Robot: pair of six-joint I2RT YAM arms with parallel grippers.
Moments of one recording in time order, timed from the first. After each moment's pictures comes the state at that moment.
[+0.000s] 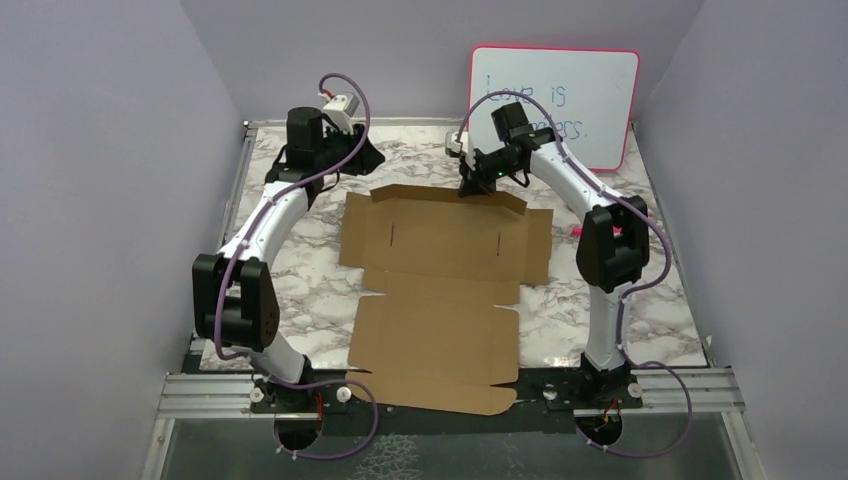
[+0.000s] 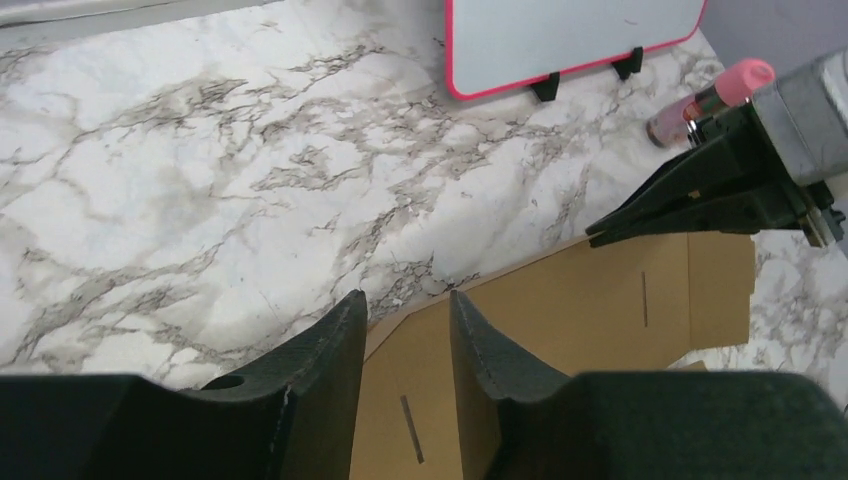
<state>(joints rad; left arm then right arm) -0.15 1.63 1.32 -0.09 0.56 -0.16 0.37 2.09 1.85 -0.81 -0.77 -0.95</state>
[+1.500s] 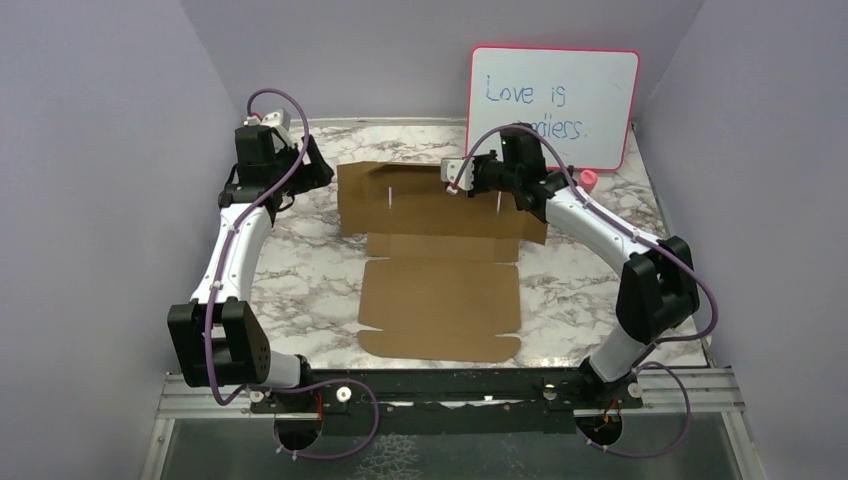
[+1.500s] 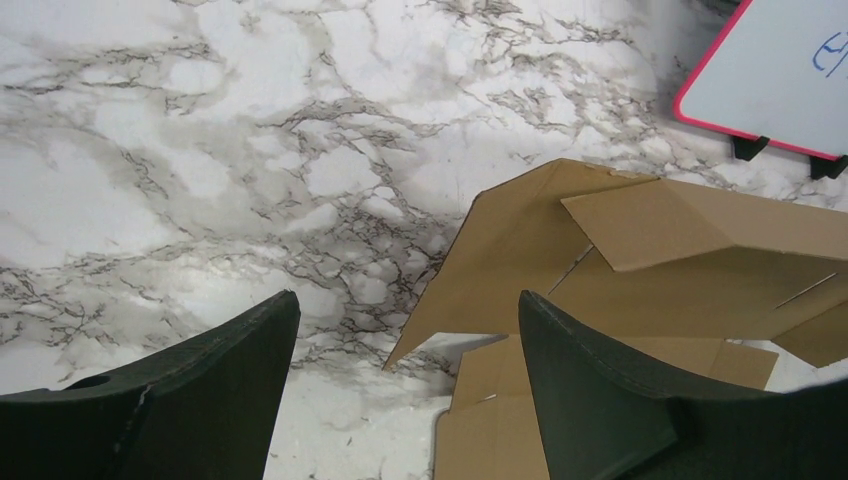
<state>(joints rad) 0.05 1.39 1.19 -0.37 0.26 -0.27 0.48 1.68 1.32 -0.12 -0.45 -1.21</state>
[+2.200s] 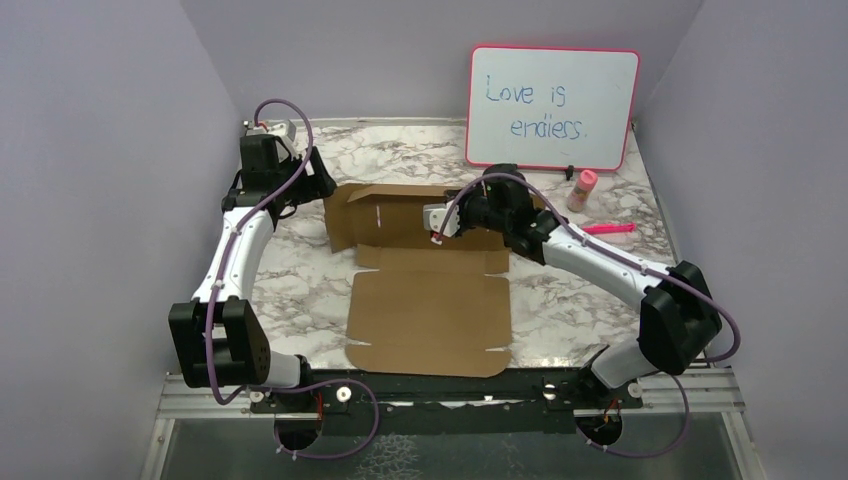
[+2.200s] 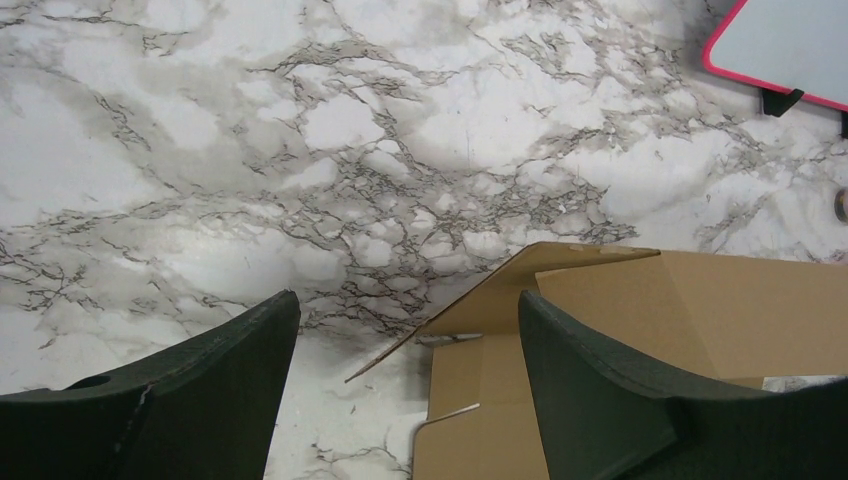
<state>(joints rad) 0.06 1.39 1.16 -0.40 0.28 -0.25 0.67 1.51 1.09 0.01 -0.27 -1.30</state>
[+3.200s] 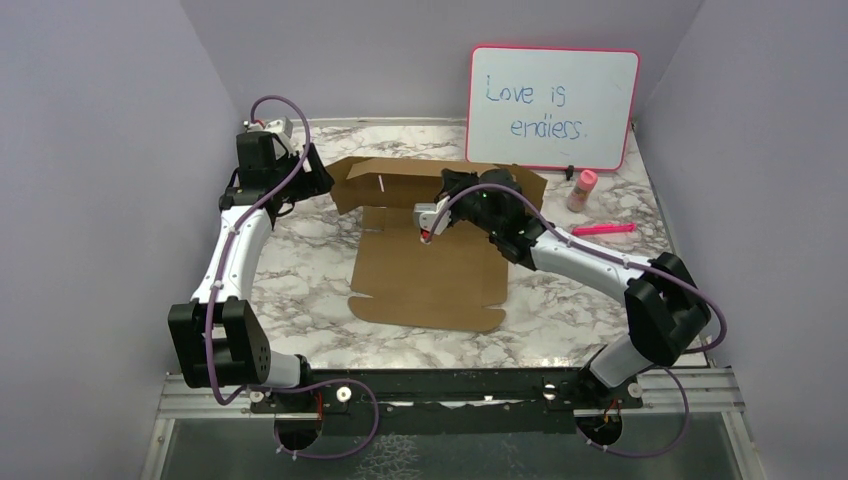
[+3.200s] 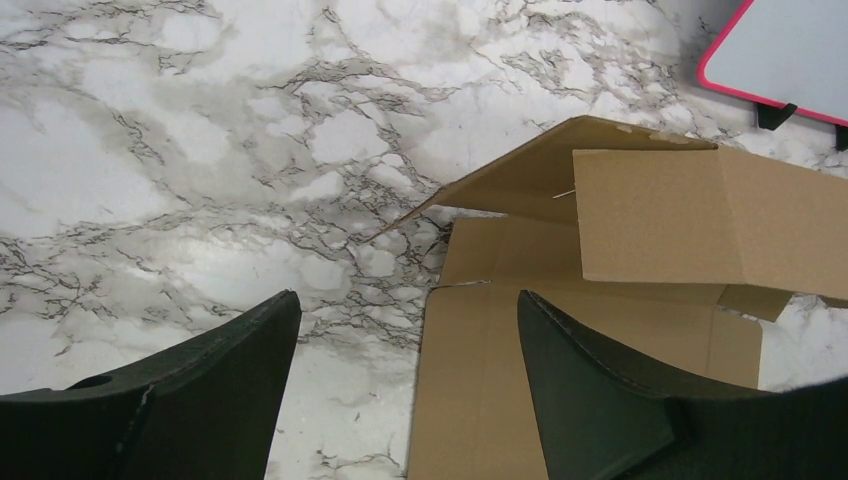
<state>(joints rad) 0.07 1.39 1.18 -0.40 0.28 -0.24 0.71 1.57 1.05 0.31 -0.07 -1.48</state>
